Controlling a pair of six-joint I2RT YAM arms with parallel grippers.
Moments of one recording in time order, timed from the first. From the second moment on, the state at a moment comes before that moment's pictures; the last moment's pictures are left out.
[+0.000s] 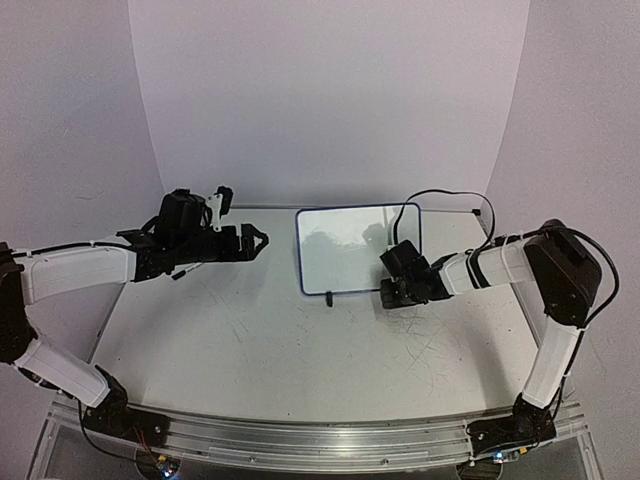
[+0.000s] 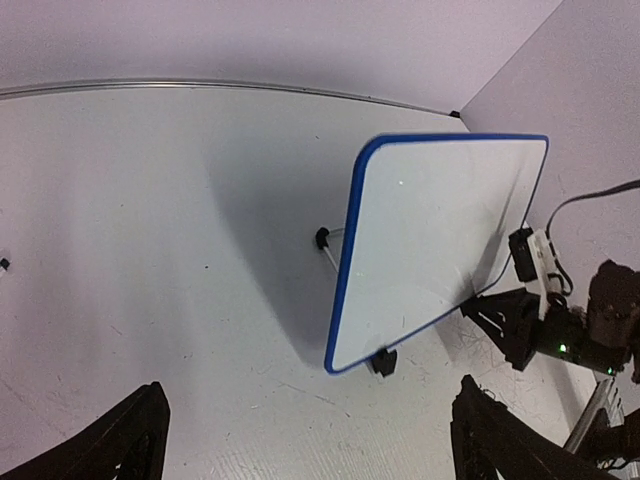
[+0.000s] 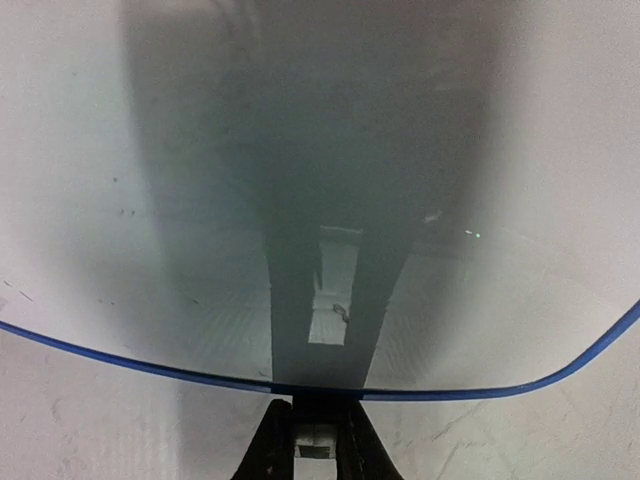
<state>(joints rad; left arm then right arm) -0.61 1.38 0.92 -0.02 0.09 -0.45 0.67 1.86 1.03 -0.15 0.37 0.41</state>
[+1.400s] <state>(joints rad) -0.22 2.12 1.53 -0.60 -0.18 -0.16 0.82 1.26 0.67 -0.07 0.22 0.38</state>
